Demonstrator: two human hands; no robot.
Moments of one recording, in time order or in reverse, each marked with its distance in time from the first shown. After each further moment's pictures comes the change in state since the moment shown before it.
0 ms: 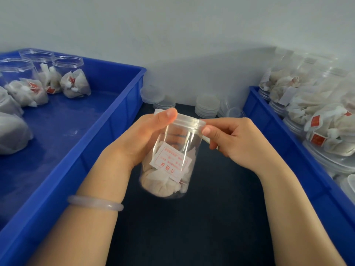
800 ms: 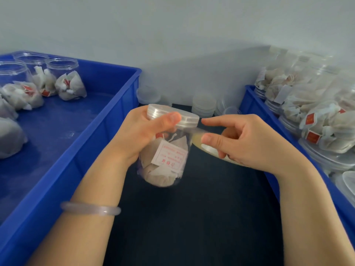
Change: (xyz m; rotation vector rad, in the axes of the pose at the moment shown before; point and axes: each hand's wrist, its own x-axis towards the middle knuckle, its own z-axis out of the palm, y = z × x) left_hand 0.008 -0.001 -0.003 0.201 0.278 0.124; right_hand -0.014 -0.008 -0.021 -0.094 -0.087 0.040
